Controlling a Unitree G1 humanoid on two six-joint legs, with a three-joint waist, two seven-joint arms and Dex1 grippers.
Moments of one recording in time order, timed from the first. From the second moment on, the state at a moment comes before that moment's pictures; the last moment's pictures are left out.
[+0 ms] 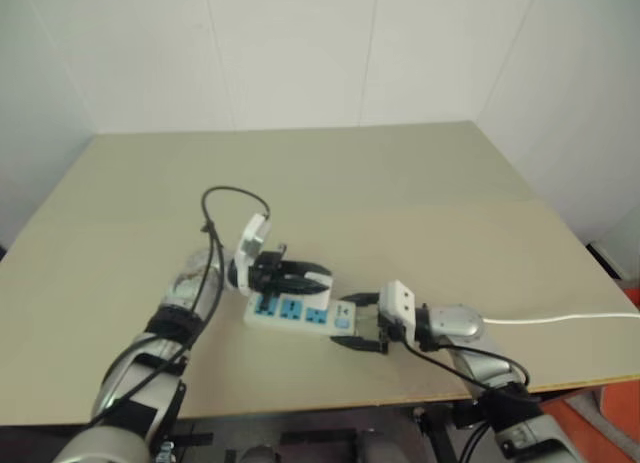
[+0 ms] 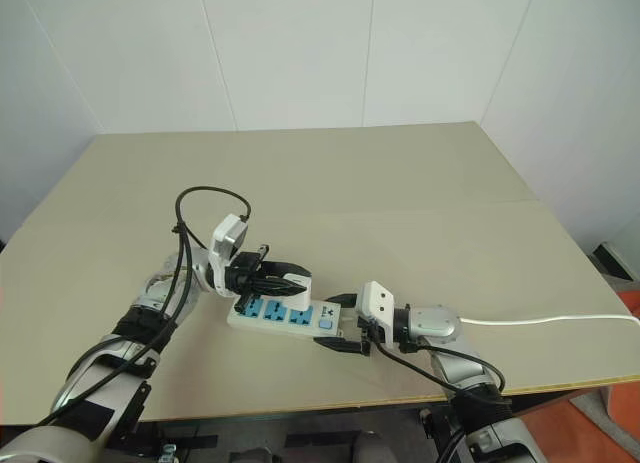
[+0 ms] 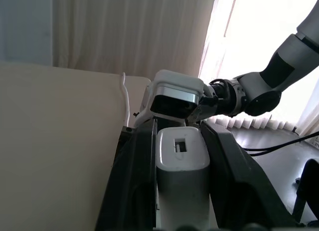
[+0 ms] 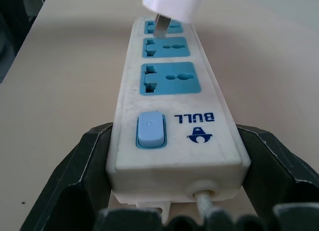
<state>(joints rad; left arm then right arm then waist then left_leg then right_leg) -0.76 0.46 -0.29 0.60 -0.69 0.09 -1.61 -0.35 -0.41 0.25 0.23 0.20 -0.14 1.14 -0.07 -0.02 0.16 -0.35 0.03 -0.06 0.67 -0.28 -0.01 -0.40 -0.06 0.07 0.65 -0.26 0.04</state>
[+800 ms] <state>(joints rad) -0.70 0.44 -0.33 0.64 -0.69 -0.06 -1.61 -0.34 -0.41 0.25 0.20 0.18 -0.14 1.13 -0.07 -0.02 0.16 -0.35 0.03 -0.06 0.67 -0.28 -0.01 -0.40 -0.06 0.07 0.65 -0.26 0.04</state>
